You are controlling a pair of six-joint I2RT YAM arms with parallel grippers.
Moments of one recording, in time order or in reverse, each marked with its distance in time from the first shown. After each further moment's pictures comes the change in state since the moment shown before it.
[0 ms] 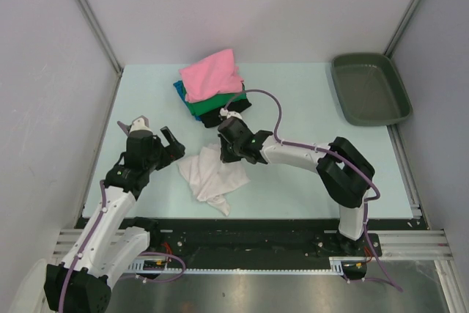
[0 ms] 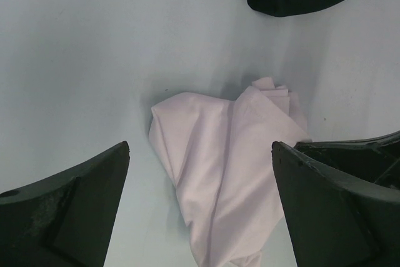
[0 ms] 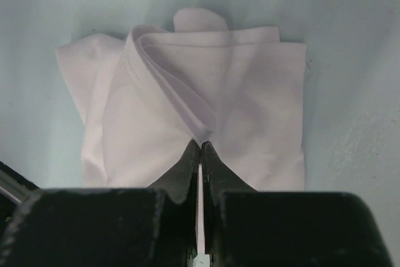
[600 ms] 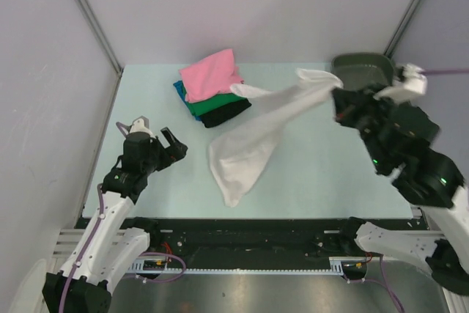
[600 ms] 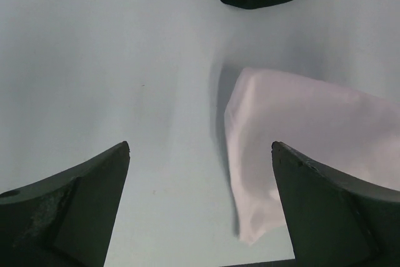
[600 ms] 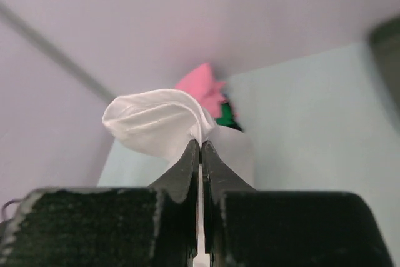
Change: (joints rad) left arm 0.002 -0.049 -0.004 -0.001 0.061 -0.001; right arm -0.053 -0.893 0.245 -0.338 0.546 -0.164
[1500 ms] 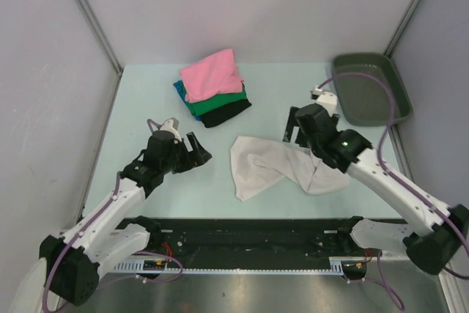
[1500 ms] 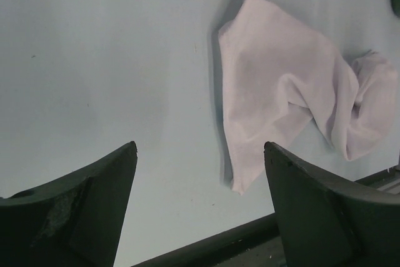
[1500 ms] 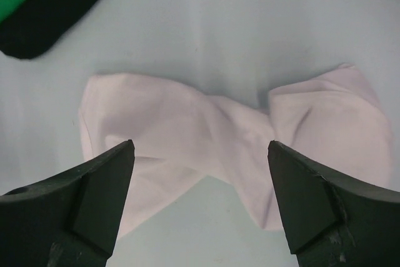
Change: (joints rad) left arm -0.205 0.116 -0.042 0.136 0.116 -0.072; right arm -0.195 0.086 -0.410 -0.182 -0.063 0.161
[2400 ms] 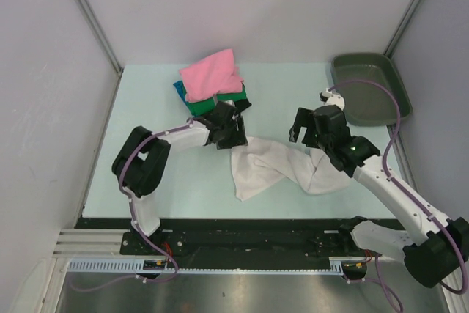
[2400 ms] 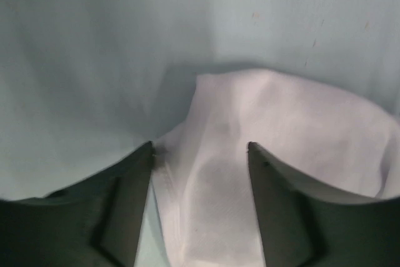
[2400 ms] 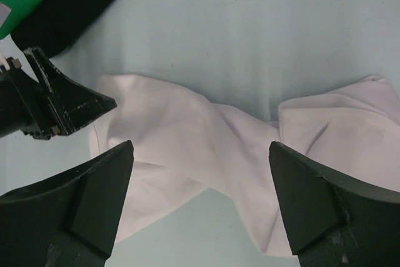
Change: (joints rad) left arm -0.196 0.995 0.553 0.126 -0.036 0.028; right arm -0.160 0.014 -0.172 0.250 -0.282 -0.102
